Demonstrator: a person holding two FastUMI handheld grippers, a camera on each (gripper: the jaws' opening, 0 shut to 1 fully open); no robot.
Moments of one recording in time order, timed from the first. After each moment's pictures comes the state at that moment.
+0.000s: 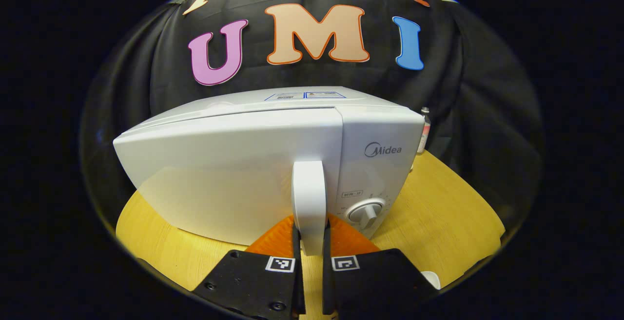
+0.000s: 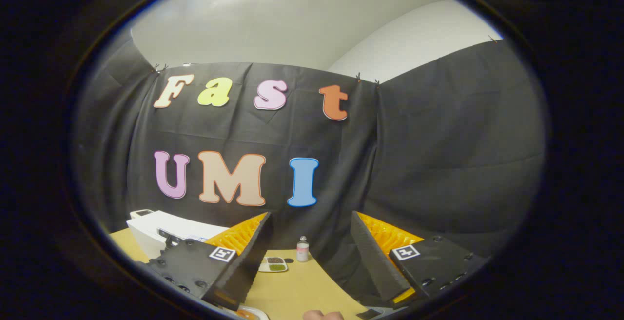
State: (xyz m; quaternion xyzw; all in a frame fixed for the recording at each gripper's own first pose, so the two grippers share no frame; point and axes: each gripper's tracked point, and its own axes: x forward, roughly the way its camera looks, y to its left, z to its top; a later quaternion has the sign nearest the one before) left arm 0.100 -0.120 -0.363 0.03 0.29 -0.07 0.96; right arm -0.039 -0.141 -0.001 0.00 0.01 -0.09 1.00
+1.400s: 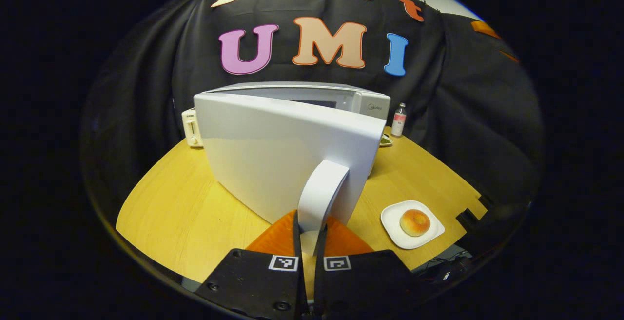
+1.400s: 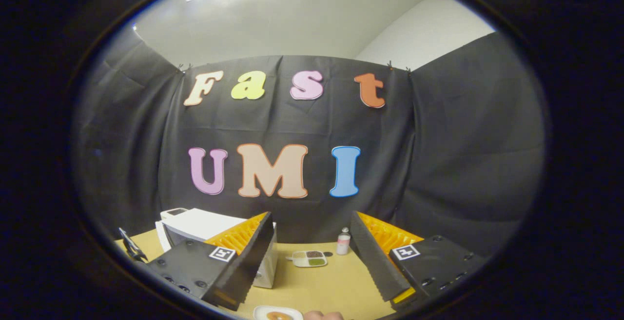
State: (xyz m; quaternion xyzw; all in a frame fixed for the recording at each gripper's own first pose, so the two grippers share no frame) left arm -0.099 0.001 -0.336 0.00 0.28 -0.10 0.96; right arm -0.026 -0.030 -0.035 0.01 0.04 0.01 1.00
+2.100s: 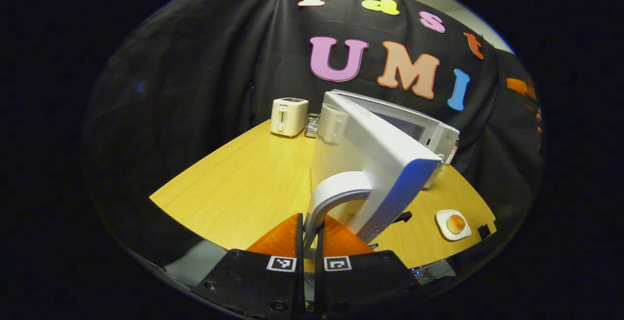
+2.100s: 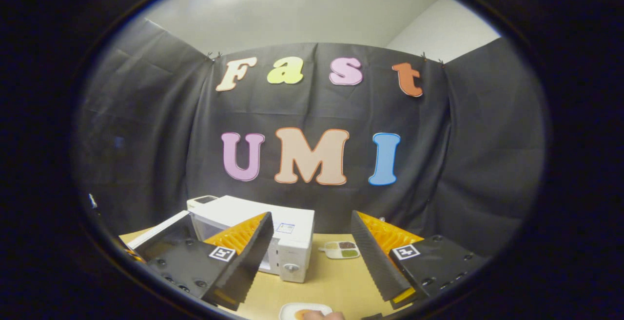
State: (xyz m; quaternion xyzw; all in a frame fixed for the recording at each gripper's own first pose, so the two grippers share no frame) left arm -0.158 0.180 -0.324 -0.08 0.25 0.04 0.96; right arm -0.030 0.074 -0.076 0.01 0.07 0.09 0.99
